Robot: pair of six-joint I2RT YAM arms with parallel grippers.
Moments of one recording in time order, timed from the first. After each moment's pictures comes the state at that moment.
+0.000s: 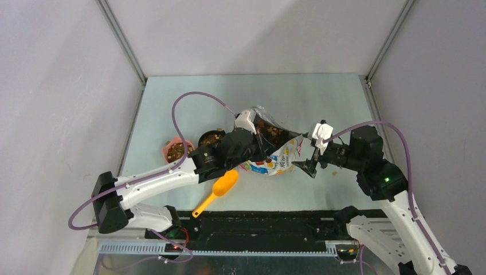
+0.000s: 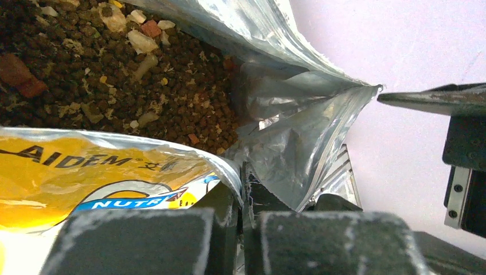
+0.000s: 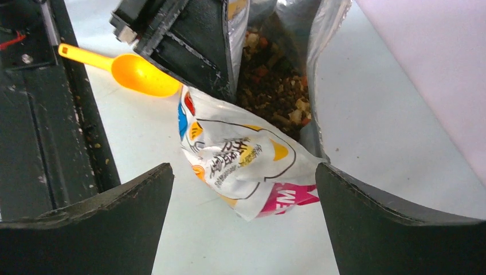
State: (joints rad) left arm -1.07 1.29 1.07 -0.20 -0.25 -0.91; right arm 0.48 0.71 0.99 -0.62 -0.56 -0.45
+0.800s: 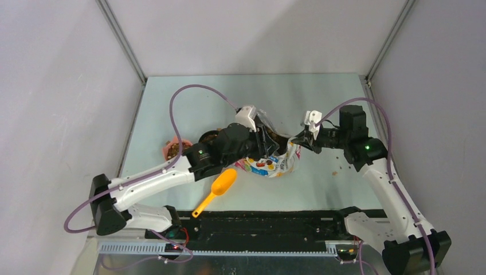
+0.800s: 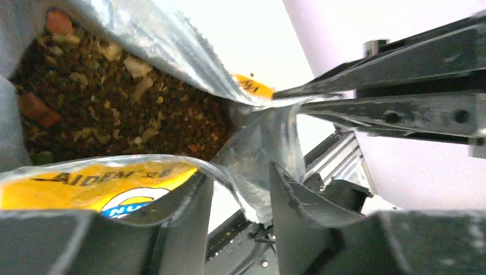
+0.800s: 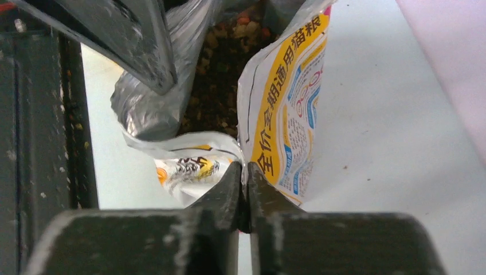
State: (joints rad) left arm -1.06 1.28 1.12 -0.24 -0.20 -0.81; right arm 0.28 0.97 1.00 -0.55 -0.87 -0.70
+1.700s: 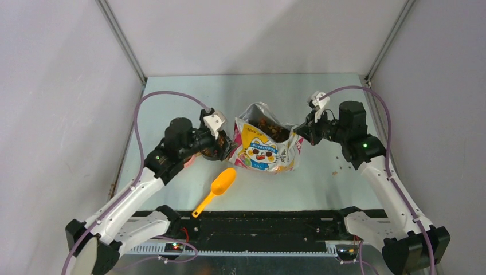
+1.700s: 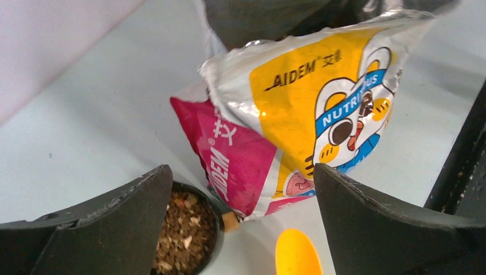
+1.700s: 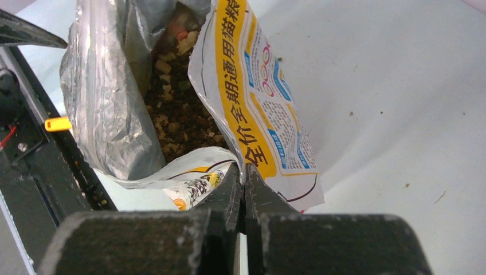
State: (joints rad) left arm -0.58 0.91 0.83 -0.20 0.26 0.16; right arm 0.28 1.00 1.00 -0.42 -0.61 -0.20
